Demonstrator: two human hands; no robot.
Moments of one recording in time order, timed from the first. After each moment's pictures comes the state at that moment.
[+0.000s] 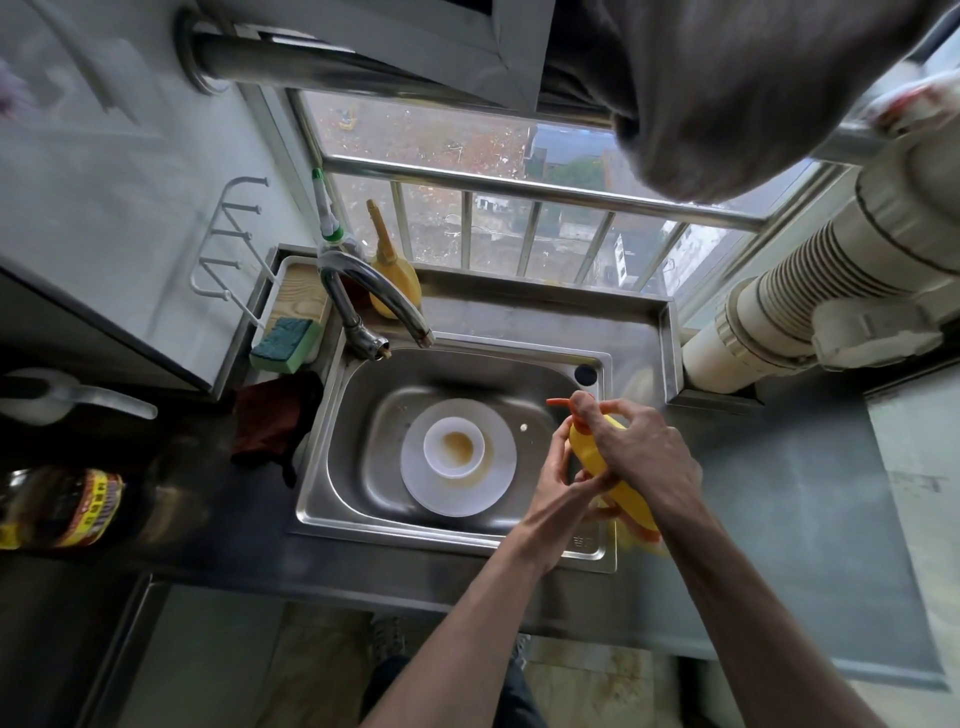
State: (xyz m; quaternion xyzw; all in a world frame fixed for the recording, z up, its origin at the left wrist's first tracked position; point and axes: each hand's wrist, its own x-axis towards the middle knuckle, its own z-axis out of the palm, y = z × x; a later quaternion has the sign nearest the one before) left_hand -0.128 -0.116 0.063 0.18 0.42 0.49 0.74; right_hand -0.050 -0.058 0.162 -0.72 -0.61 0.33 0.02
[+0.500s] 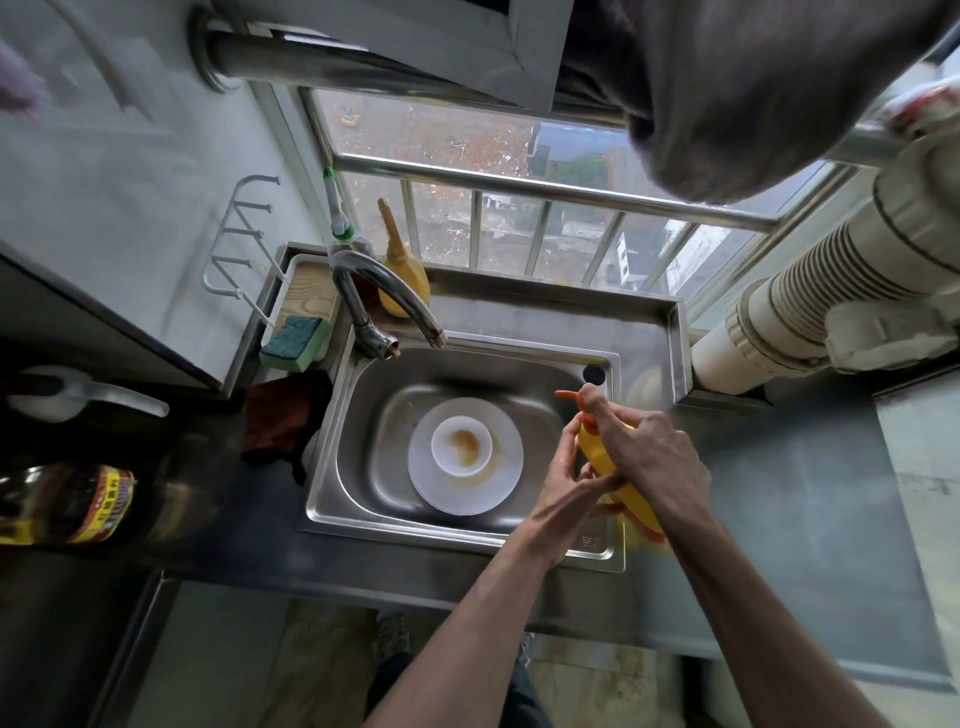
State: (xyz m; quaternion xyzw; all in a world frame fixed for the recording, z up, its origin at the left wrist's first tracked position) left_hand -0.134 -0.112 0.063 0.21 0.41 0.48 0.75; right_hand -0.061 -0.064 0.173 -0.73 -0.58 0.34 0.03
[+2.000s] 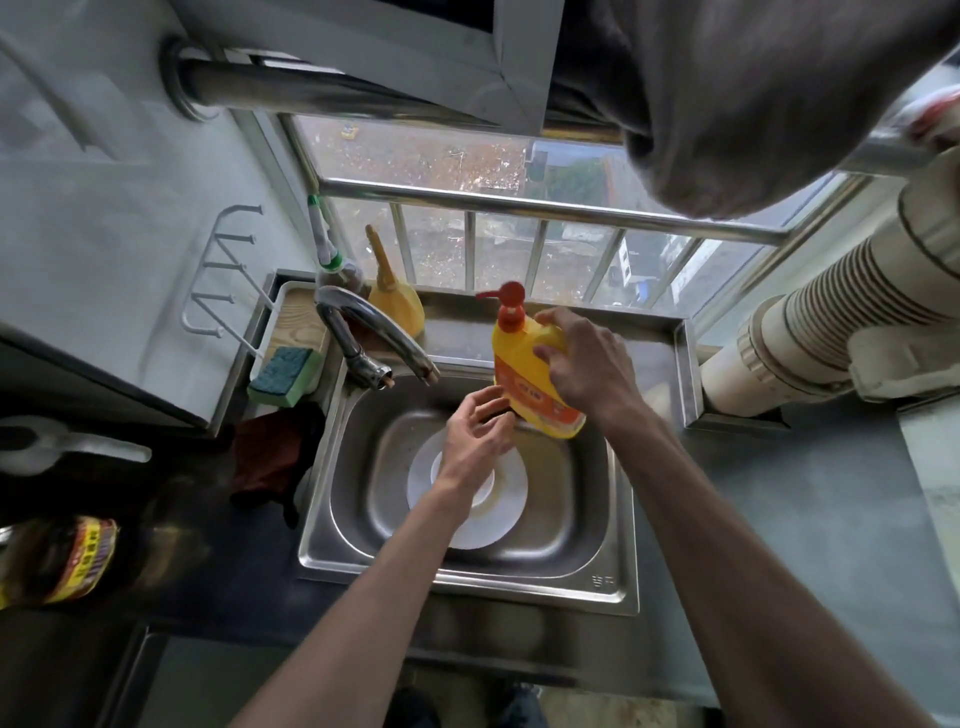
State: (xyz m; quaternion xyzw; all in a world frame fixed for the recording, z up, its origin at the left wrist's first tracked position) left_hand -0.247 -0.054 0.053 0.23 0.59 0.52 0.58; right_hand -0.130 0.046 0.155 -0.59 -0.76 0.25 0.11
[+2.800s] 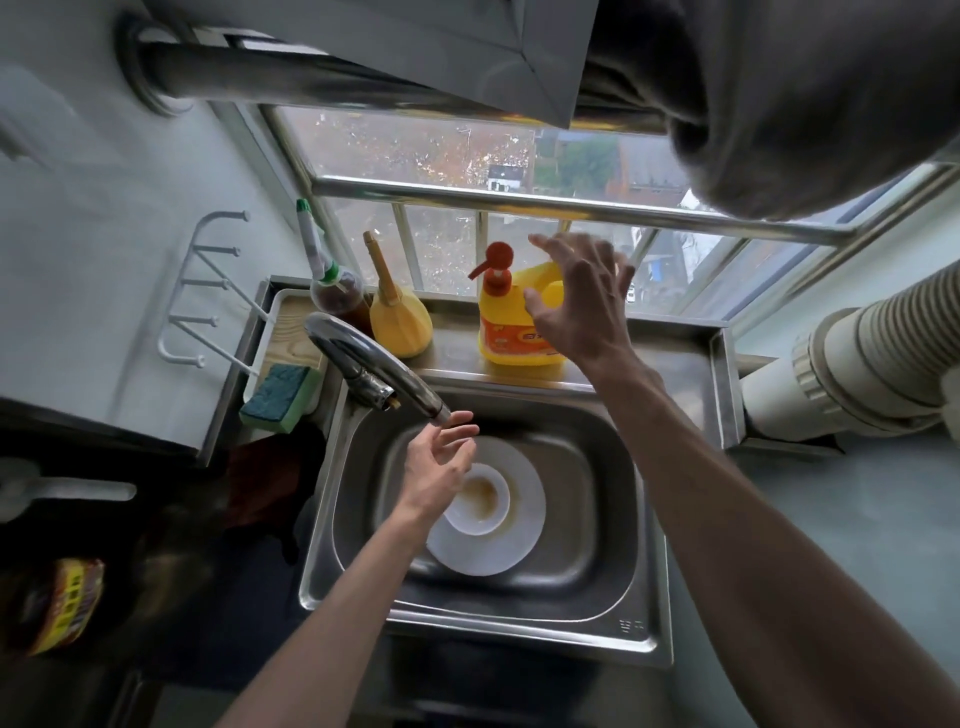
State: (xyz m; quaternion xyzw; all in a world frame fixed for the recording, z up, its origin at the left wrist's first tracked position) left_hand -0.309 -0.043 0.010 0.26 0.68 0.46 0.51; right_hand -0.174 0.148 0.107 -0.52 -0.80 0.16 0.24
